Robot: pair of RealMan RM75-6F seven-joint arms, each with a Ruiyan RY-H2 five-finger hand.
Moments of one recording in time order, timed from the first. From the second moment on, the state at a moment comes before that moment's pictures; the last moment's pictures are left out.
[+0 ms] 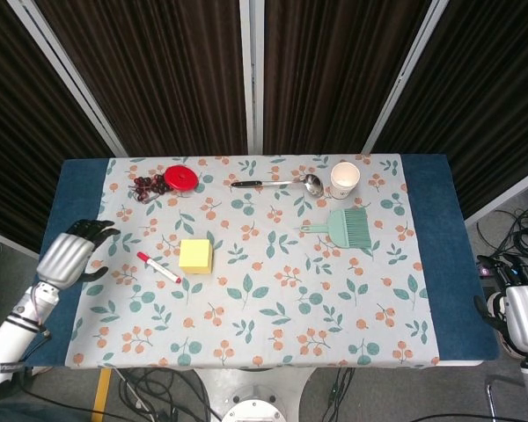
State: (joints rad) left arm -0.43 -1.28 -0.07 -1.22 1.62 1.16 -0.20; right arm 0.06 -1.04 0.09 -1.63 -1.53 1.54 -0.03
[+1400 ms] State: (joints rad) left arm -0.63 -1.58 0.08 -0.87 1.65 0.97 -0.34; right arm 0.06 -1.04 0.08 -1.63 -1.50 1.52 -0.03
